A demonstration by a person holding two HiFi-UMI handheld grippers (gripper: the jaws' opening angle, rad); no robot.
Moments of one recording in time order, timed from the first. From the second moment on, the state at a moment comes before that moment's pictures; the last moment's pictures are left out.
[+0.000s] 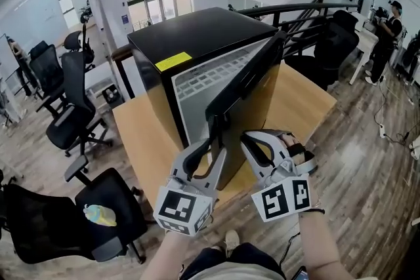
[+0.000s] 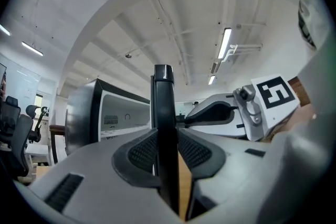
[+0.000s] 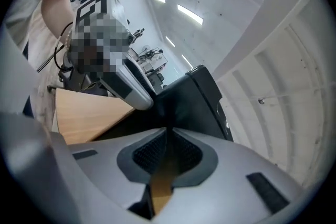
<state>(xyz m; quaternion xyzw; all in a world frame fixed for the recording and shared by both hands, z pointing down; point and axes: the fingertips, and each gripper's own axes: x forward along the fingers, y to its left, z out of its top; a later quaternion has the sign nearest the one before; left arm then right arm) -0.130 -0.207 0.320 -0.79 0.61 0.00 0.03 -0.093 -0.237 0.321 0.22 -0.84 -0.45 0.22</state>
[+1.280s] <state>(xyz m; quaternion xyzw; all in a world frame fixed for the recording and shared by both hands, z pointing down) 0.038 -0.194 0.321 -0.91 0.41 0.01 0.02 0.057 -0.204 0.364 0.39 -0.89 -0.19 0.16</state>
